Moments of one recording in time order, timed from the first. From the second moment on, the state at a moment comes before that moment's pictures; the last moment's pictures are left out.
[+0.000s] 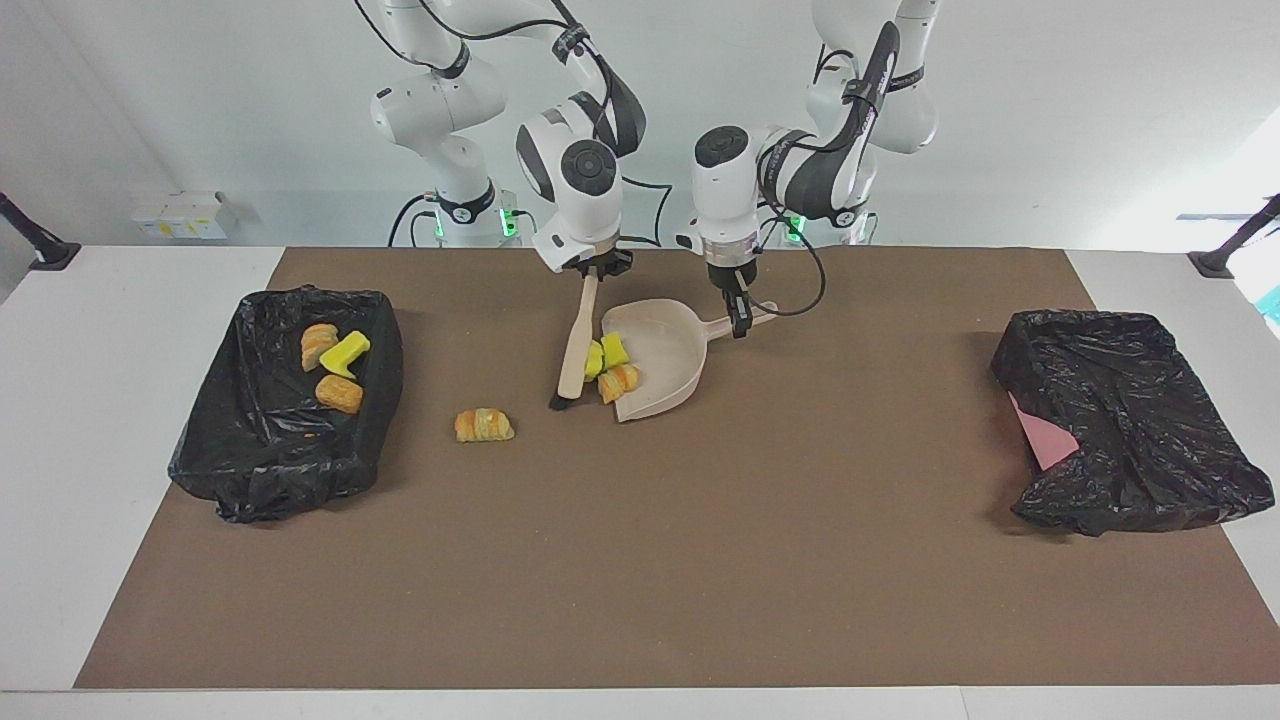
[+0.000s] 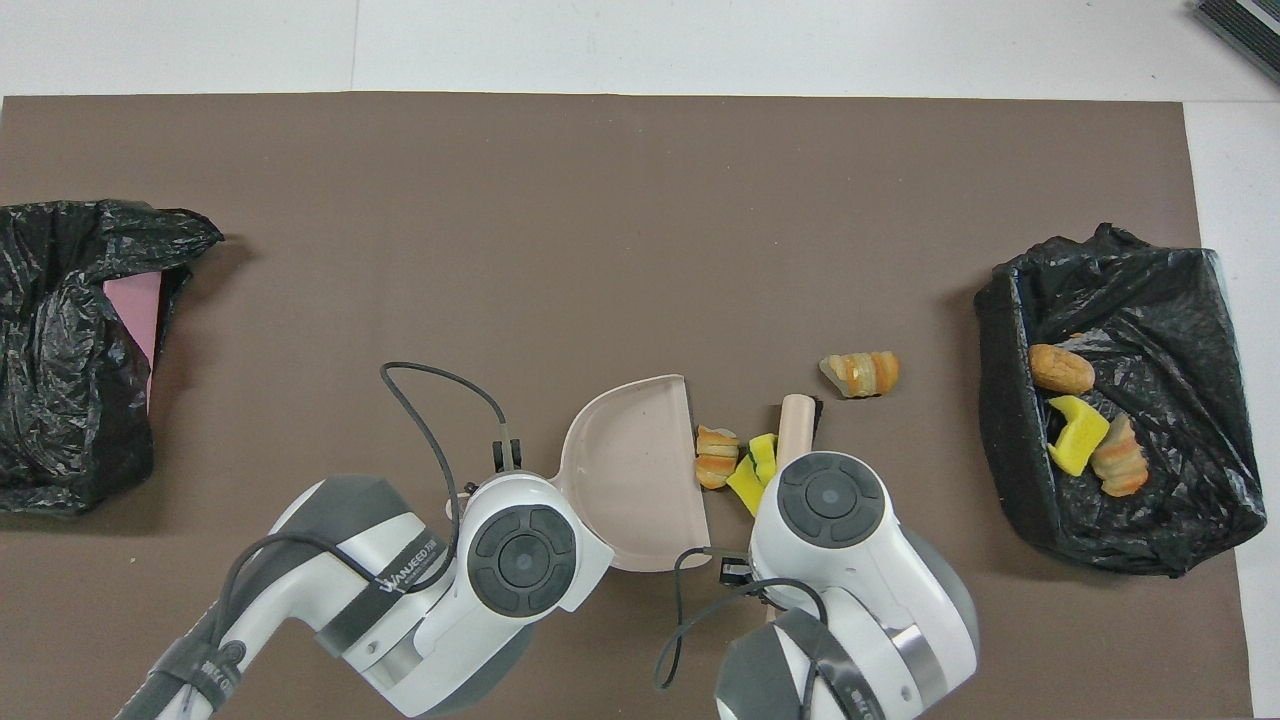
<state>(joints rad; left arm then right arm) -0.73 -0.03 -0.01 -2.28 0.24 2.20 0.62 0.54 -0.03 0.12 -2.25 0.21 1.91 0.70</state>
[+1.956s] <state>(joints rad) -0.63 0.11 0.00 -2.05 0.13 2.03 0.63 0.17 0.02 0.10 -2.10 -0.30 1.79 0.33</state>
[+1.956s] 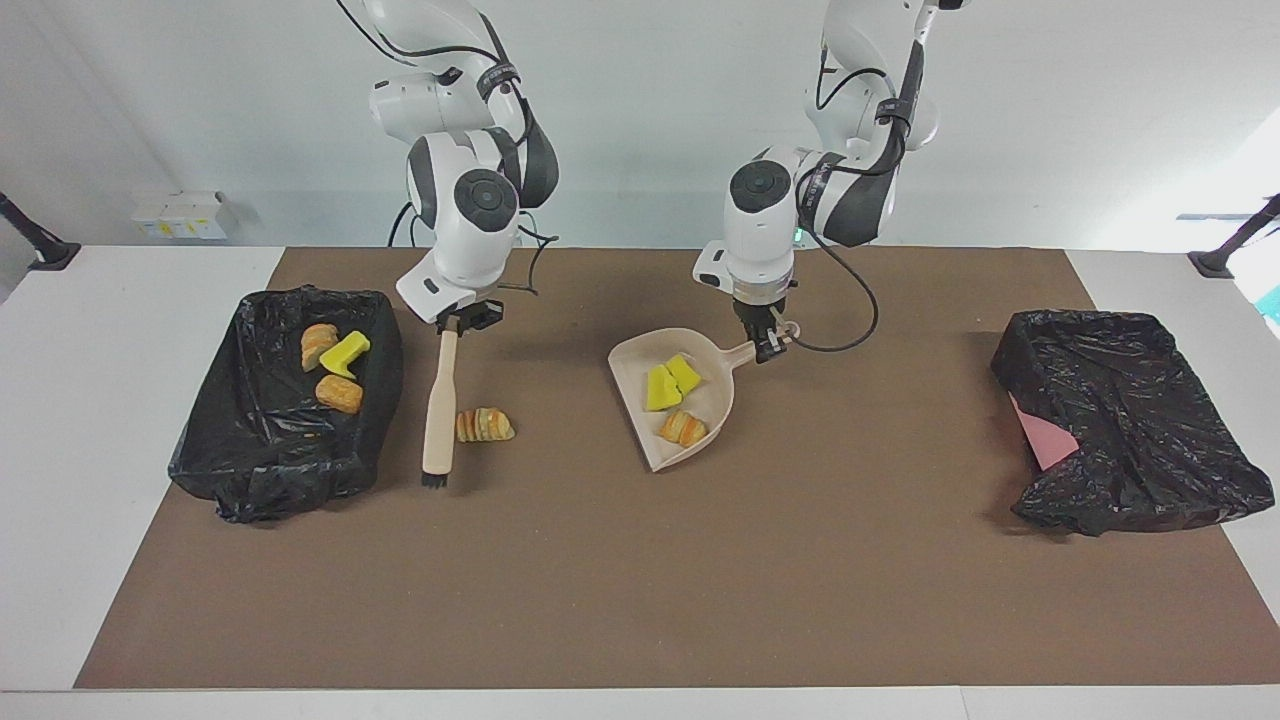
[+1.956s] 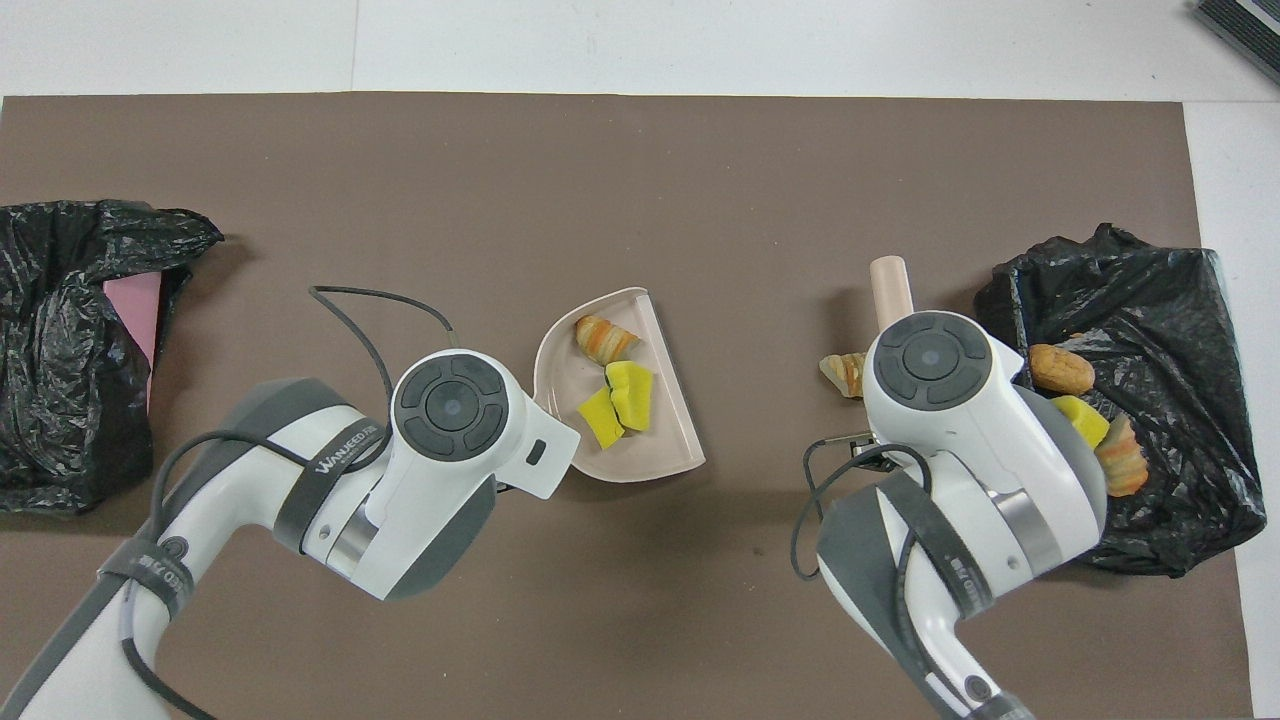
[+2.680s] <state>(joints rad) -0.67 0.10 0.00 -2.08 0.15 2.05 0.60 0.14 0.03 0.11 -2.17 -0.22 1.83 0.23</state>
